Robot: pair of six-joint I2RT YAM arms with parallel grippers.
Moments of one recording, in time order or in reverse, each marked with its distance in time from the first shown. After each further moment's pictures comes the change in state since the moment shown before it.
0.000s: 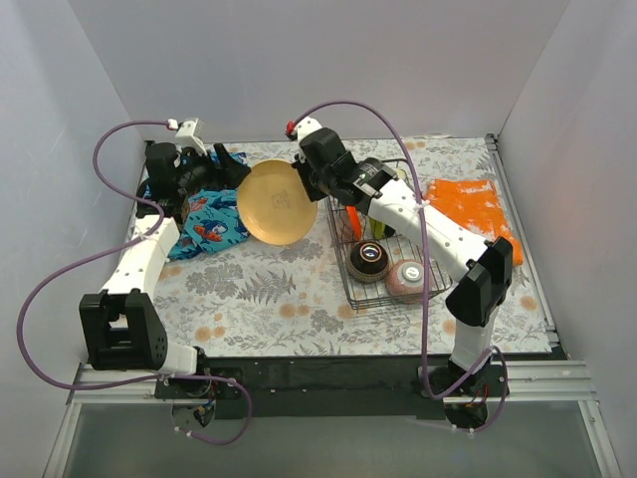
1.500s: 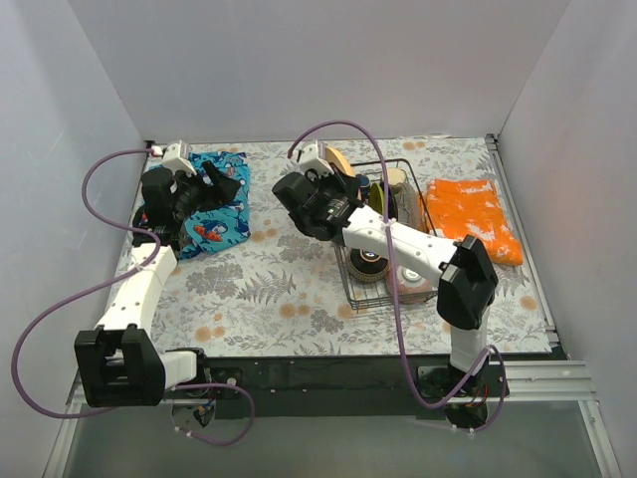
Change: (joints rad) left arm 0.006 -0.186 -0.190 -0.003 -0.209 -0.143; right arm 0.177 0.031 -0.217 0.166 1.208 -0.090
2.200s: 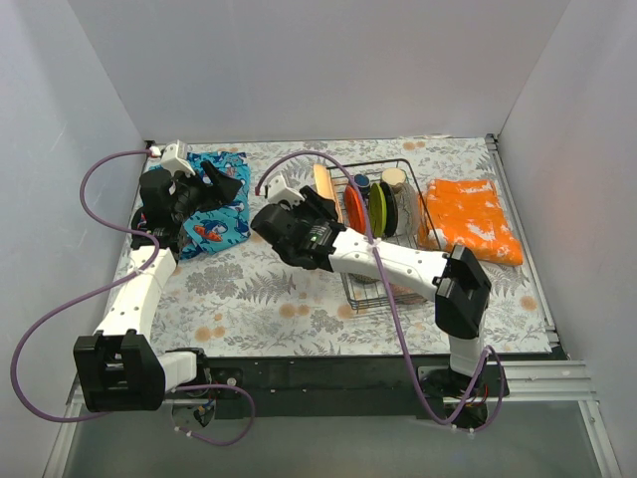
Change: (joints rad) left arm 0.000 -0.029 -0.009 0.003 0.024 -0.044; right arm 0.144 0.003 -0.043 -0.020 -0.172 -0.037
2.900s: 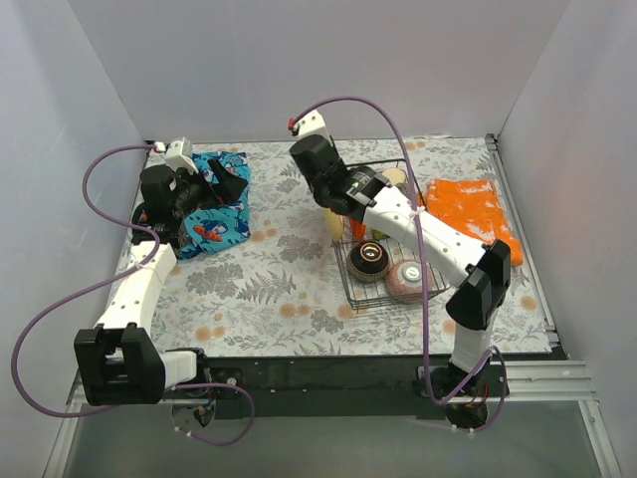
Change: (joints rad) left arm 0.000 0.033 0.027 -0.001 0.045 0.059; right arm -0.186 -0.051 0.240 -0.051 -0.459 0.089
